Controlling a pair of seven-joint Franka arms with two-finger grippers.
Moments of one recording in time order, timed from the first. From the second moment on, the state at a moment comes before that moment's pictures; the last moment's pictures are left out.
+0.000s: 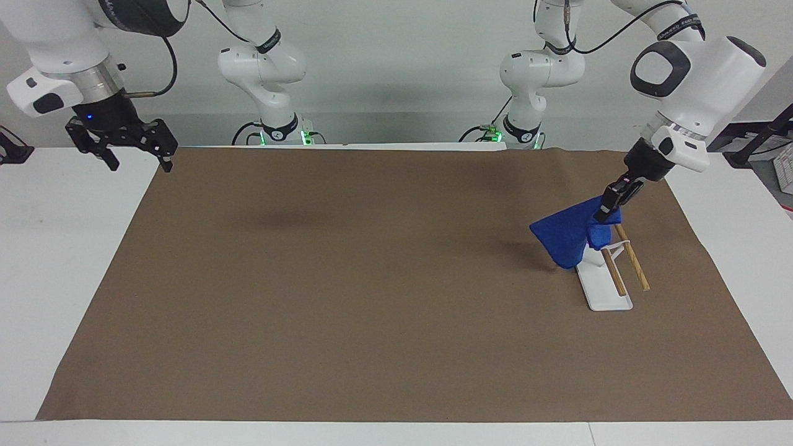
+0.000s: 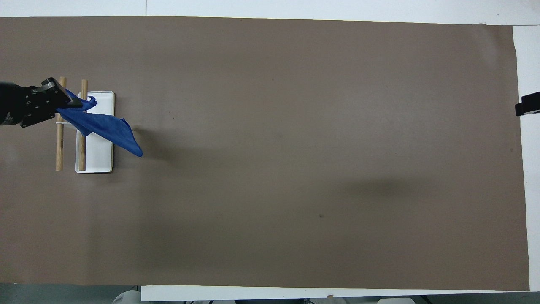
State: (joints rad) left arm -0.02 -0.12 -0.02 -1.99 -0.38 2.10 -0.29; right arm 0.04 -0.02 -0.17 -1.57 -0.06 1.55 -0.15
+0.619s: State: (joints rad) left arm 0.00 -0.05 -0.02 -1.89 -0.30 2.13 0.05; right arm 0.06 -0.02 -0.17 -1.57 -0.06 1.53 -0.14
